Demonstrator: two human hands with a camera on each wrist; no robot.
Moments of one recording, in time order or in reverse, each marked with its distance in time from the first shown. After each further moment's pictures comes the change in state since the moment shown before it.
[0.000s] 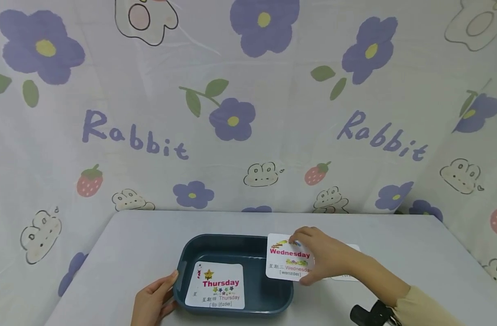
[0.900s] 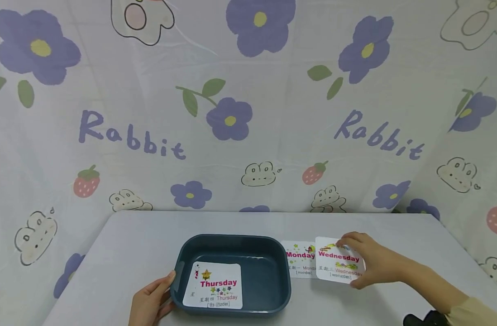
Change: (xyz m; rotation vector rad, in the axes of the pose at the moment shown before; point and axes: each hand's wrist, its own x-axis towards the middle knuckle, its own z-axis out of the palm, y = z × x) left_hand 0.000 -0.002 -0.001 -0.003 -0.015 0.019; right_hand -0.060 0.089 -0.011 0.032 0.009 0.025
